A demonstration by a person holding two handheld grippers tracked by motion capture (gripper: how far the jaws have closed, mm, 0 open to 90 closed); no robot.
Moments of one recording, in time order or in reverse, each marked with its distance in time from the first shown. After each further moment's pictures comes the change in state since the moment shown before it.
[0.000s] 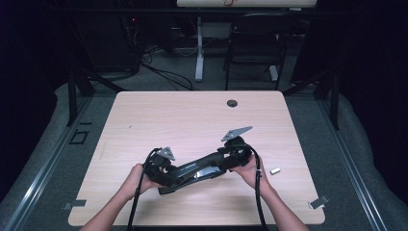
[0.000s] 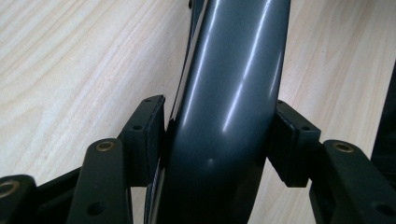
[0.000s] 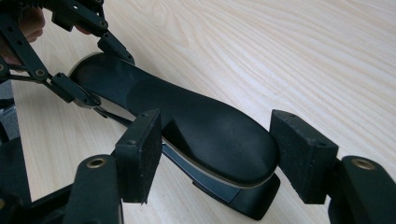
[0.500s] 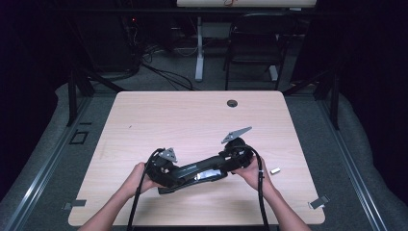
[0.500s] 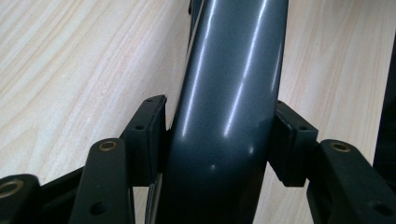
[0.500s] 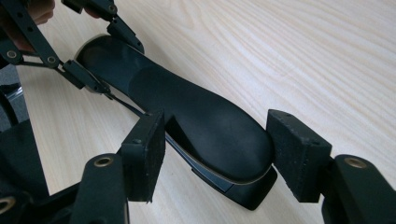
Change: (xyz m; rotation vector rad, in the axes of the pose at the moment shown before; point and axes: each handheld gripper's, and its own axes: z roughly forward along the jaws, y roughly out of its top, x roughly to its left) left arm 0.000 0.002 0.002 0.003 -0.023 0.079; right arm 0.006 -0.001 -0.008 0.073 0.000 0.004
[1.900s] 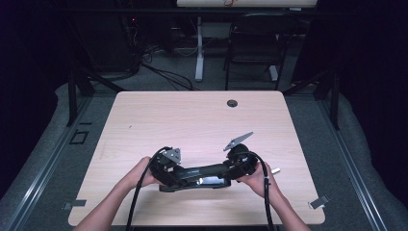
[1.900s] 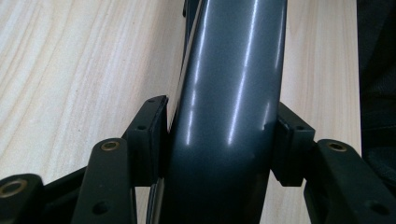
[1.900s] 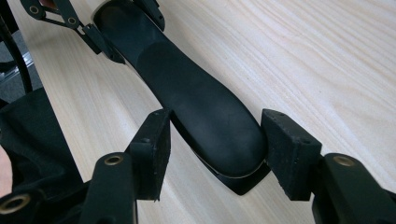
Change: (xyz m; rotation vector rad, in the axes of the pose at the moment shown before) left arm 0.011 0.012 0.008 0.039 -0.143 0.193; right arm 0.017 -0.011 -0.015 0.096 -0.007 0.004
